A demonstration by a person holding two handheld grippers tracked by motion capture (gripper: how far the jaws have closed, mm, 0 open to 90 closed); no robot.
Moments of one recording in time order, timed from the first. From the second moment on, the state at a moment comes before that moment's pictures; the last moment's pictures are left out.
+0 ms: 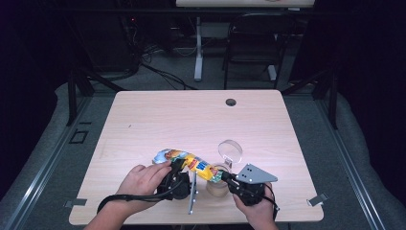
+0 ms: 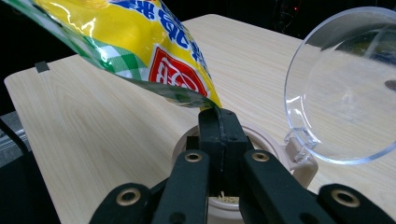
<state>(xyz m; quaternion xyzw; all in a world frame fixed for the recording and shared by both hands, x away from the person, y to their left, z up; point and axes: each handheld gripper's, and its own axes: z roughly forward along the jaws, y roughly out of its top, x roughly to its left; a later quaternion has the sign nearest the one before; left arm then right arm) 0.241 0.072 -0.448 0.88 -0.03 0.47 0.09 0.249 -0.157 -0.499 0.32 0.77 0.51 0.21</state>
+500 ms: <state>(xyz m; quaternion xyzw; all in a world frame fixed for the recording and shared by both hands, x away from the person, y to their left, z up) 0.240 0.079 -0.454 0.88 -0.02 0.46 0.10 0.249 -0.156 -0.499 0.32 0.77 0.51 0.21</state>
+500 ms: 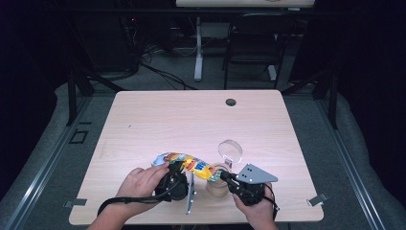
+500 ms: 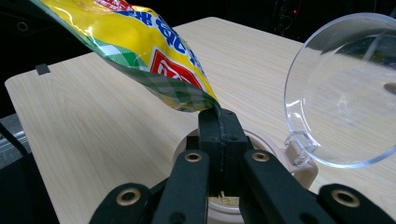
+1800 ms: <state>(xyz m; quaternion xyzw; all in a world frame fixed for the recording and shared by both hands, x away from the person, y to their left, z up) 0.248 0.101 -0.471 0.90 0.05 0.39 0.17 0.254 -0.157 -0.503 0.33 0.75 0.54 0.21</state>
